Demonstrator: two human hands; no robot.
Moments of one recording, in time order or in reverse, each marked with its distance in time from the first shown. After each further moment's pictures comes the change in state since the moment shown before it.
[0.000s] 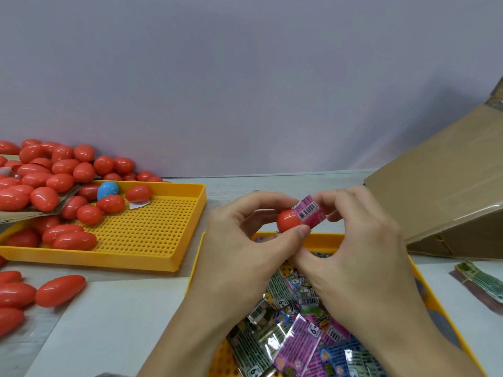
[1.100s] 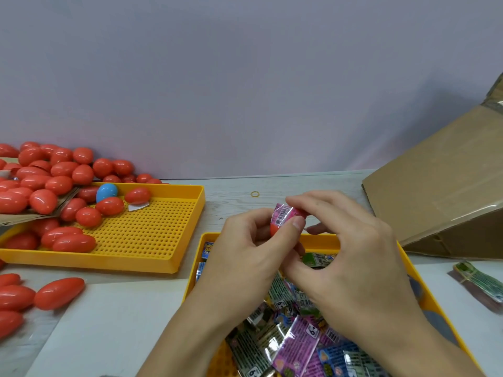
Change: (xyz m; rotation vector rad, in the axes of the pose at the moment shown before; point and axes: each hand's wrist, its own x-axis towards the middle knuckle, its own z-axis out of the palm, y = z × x) left_hand -0.001 -0.006 0.001 -0.049 -0.159 -0.138; right_hand 0.000 -0.003 -0.003 0.138 -0.048 -0.145
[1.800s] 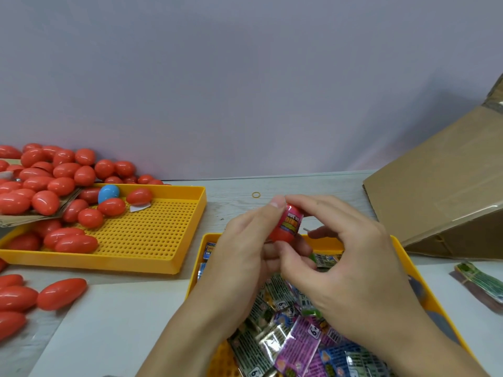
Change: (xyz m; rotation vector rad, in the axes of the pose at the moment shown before) left_hand 0.002 0.000 0.001 -0.417 -0.011 -0.171; right_hand 0.000 0.000 0.000 0.149 -0.065 0.049
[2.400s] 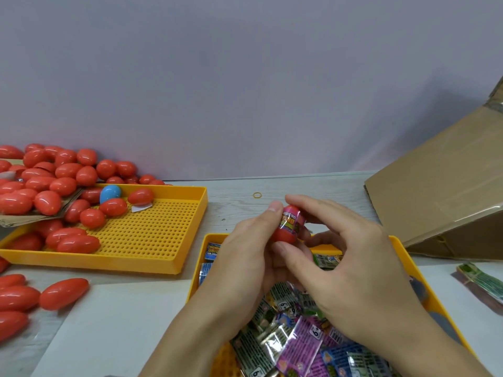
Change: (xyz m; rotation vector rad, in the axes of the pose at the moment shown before) left_hand -0.001 -0.002 0.001 -0.017 -0.020 -0.038; right_hand -0.003 0.005 0.001 0.054 -0.019 0.052
